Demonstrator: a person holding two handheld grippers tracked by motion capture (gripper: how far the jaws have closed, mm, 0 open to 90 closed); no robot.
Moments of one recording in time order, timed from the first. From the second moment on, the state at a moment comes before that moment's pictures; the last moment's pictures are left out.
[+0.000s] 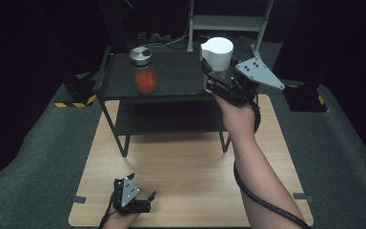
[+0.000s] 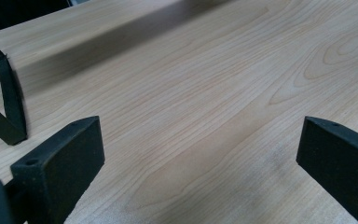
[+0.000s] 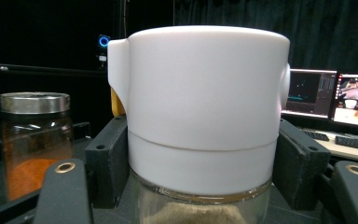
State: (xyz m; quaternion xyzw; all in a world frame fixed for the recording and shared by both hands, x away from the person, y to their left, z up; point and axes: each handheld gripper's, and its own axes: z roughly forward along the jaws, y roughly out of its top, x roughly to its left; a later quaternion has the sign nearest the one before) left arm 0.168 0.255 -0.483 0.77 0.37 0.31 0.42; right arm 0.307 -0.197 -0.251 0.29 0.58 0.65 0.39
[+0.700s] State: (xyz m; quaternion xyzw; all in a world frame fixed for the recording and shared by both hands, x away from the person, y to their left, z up) left arm 0.168 0.258 -0.484 0.76 0.37 0.31 0.43; right arm 0.335 -0.185 -0.259 0.32 0.58 0.66 0.37
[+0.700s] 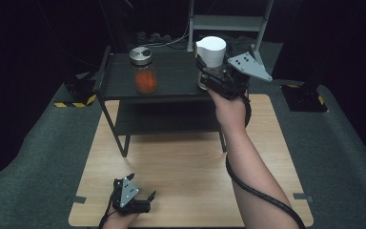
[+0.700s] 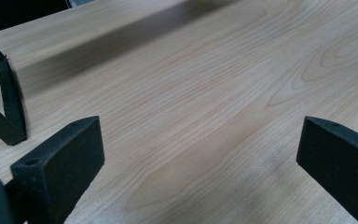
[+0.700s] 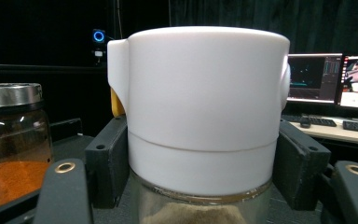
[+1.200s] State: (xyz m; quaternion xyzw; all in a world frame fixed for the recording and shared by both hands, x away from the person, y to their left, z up) left arm 0.168 0.258 -0.484 0.76 0.37 0.30 0.43; right arm 0.337 -0.183 -0.261 0.31 0.58 0.66 0.37
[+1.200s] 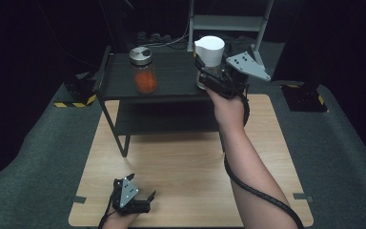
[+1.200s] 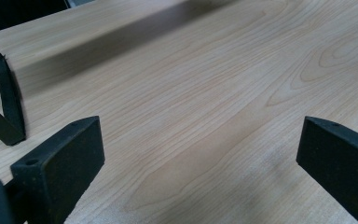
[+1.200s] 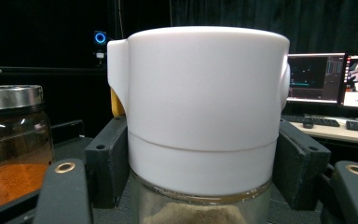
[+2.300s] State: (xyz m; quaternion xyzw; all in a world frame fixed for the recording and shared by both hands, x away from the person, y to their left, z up) left arm 0.168 0.259 -0.484 0.76 0.37 0.30 0.43; right arm 0.333 -0.185 -0.252 0.32 0.59 0.65 0.36
